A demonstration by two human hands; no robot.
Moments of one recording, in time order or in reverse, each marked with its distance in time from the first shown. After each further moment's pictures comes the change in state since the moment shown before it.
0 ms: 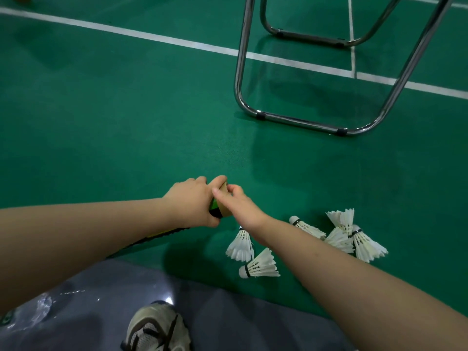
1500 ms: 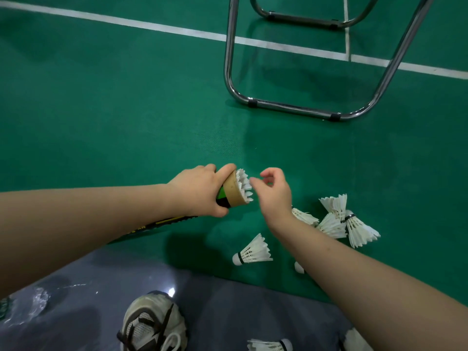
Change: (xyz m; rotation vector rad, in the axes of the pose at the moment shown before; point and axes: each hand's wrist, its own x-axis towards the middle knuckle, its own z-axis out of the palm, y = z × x) left_hand 0.013 0.025 -0.005 0.006 0.038 0.125; right_hand -0.007 0.033 -0.044 0.041 0.677 -0.198
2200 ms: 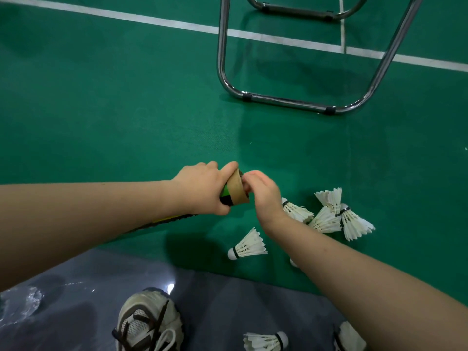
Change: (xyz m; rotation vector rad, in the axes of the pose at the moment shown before) left_hand 0.005 0.019 0.000 0.099 -0.015 0.002; right_hand -0.015 -0.005 -0.005 0.175 -0.191 0.032
